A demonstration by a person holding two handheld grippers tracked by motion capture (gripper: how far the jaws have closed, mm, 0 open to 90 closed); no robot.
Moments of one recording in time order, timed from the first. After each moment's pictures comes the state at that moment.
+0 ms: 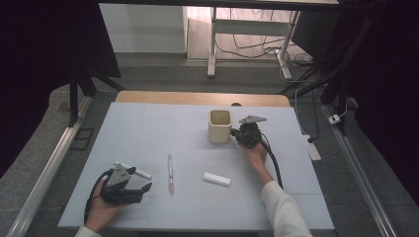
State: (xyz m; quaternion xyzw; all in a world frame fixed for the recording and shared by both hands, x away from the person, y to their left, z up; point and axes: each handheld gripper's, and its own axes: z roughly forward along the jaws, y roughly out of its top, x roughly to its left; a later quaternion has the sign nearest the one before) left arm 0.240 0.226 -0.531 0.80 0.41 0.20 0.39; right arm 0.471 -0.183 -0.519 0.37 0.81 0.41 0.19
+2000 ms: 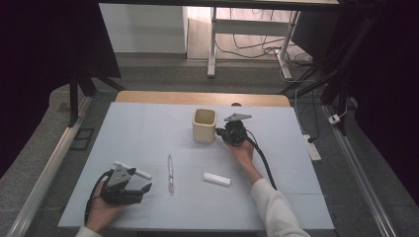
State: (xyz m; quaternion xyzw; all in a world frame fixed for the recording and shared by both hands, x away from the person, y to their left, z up) left arm 0.240 0.227 -0.534 0.80 0.41 0.19 0.39; right arm 0.475 -0.139 -0.519 0.35 0.82 0.42 0.16
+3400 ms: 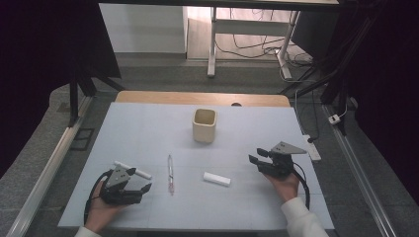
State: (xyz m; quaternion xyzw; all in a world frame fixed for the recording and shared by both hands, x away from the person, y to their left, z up) left arm 0.238 0.228 -0.532 0.80 0.41 0.19 0.40; right arm 0.352 -0.271 -0.498 0.35 0.79 0.47 0.18
